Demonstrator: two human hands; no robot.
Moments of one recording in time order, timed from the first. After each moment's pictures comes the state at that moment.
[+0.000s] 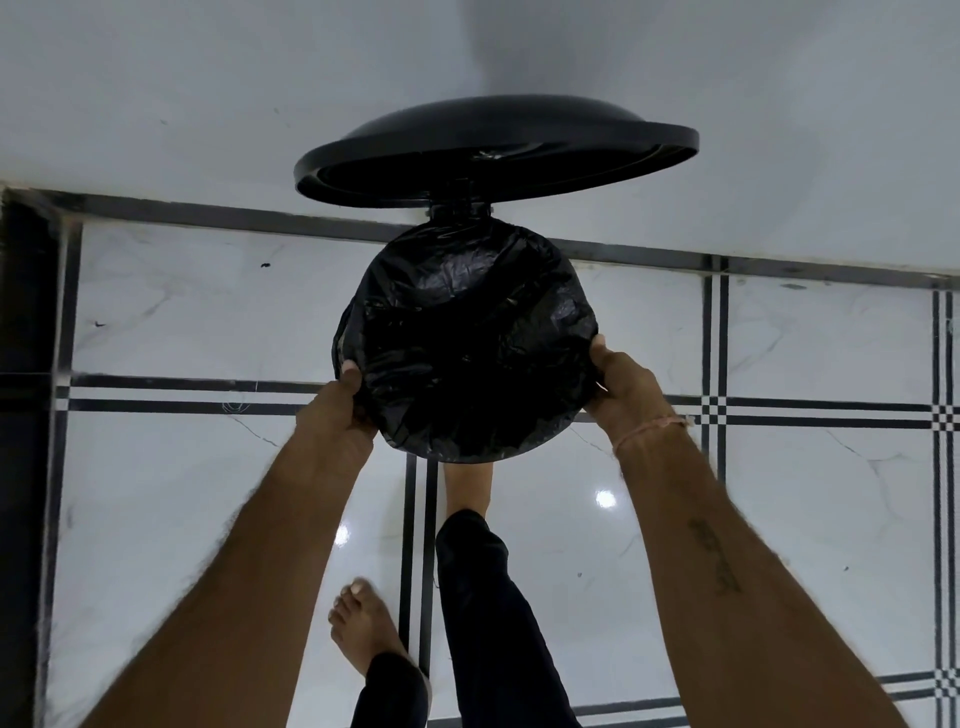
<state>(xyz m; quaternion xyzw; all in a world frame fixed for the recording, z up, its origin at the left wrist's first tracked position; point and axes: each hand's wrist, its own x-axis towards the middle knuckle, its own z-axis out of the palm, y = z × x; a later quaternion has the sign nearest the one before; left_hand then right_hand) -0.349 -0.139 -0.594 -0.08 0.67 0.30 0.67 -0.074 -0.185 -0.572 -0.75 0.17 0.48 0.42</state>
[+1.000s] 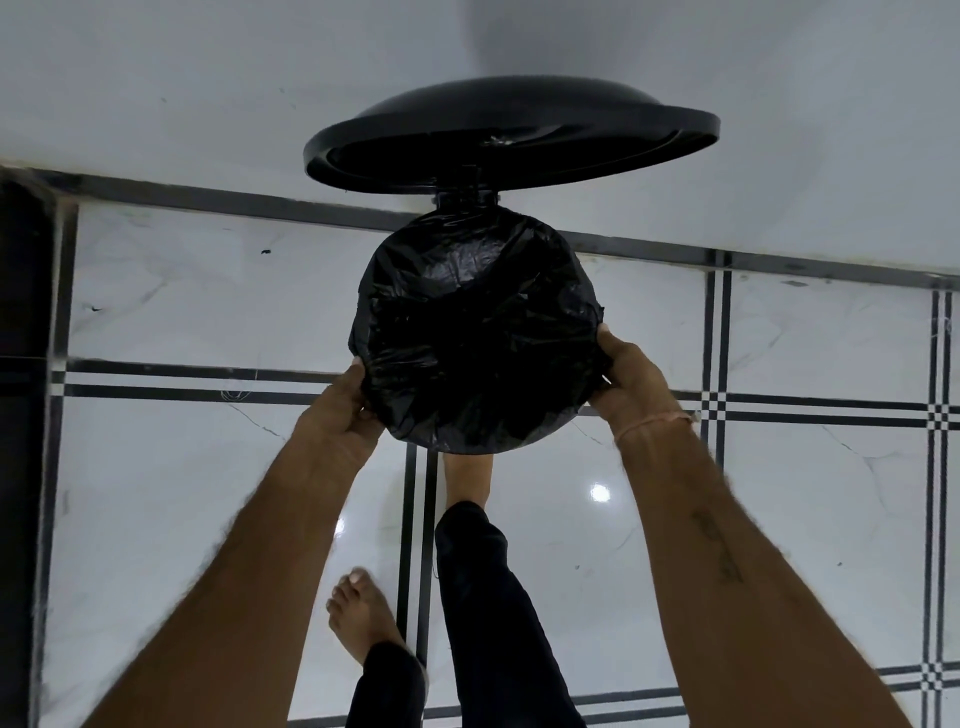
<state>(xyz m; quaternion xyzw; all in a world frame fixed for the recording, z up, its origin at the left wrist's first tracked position) -0.354 -0.151 -0.592 -0.07 0.63 0.30 0.71 -0.073 -0.187 -0.575 -0.73 0.20 0.49 0.43</state>
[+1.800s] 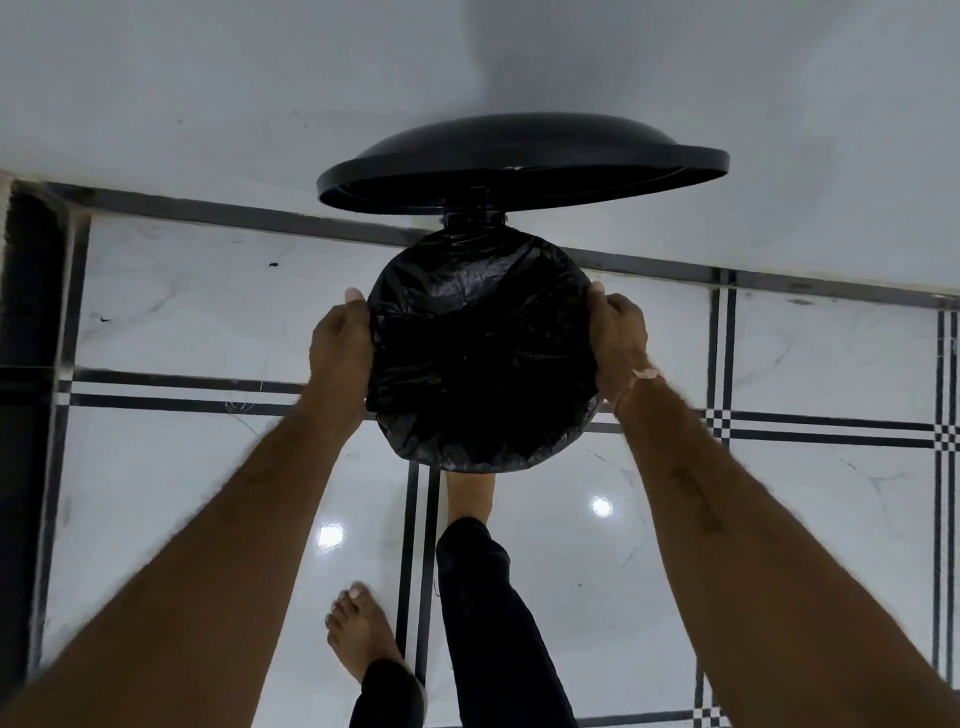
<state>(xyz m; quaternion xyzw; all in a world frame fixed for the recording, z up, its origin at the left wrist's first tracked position) -0.339 -0.094 -0.585 0.30 0.72 0.23 0.58 -0.073 -0.131 -0.581 -0.86 -0.15 0.40 0.27</state>
